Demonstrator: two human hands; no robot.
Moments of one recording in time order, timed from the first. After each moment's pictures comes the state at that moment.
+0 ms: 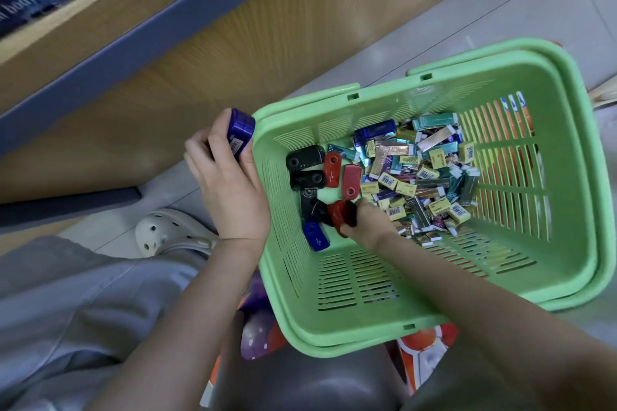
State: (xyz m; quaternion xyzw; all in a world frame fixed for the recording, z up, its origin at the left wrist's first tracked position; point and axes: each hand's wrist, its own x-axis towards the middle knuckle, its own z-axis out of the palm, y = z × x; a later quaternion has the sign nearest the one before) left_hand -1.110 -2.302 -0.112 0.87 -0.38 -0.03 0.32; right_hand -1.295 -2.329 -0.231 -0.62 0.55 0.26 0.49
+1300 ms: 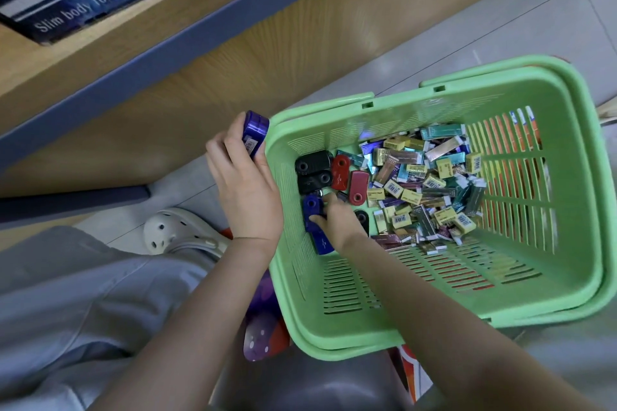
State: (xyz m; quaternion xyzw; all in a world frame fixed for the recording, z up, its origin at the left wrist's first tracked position) left_hand -1.111 -2.306 -0.111 0.87 -0.36 -0.04 0.32; right_hand -1.236 -2.318 -0.222 -0.66 0.51 0.22 0.51
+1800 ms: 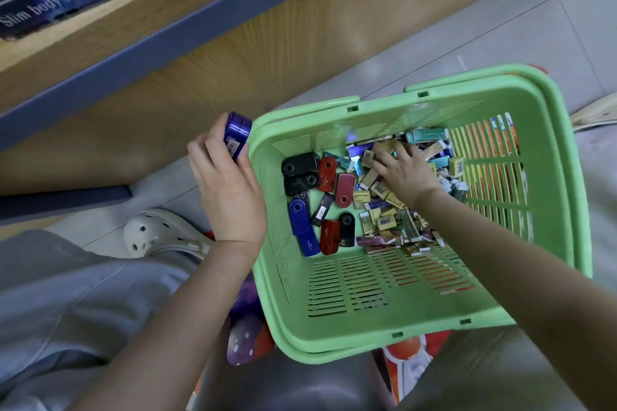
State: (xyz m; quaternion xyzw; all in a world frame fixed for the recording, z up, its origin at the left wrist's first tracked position) left_hand -1.112 -2.308 -0.107 0.87 -0.36 -0.06 0.32; right_hand -1.326 -2.441 -0.227 -0.90 0.23 0.38 -0.01
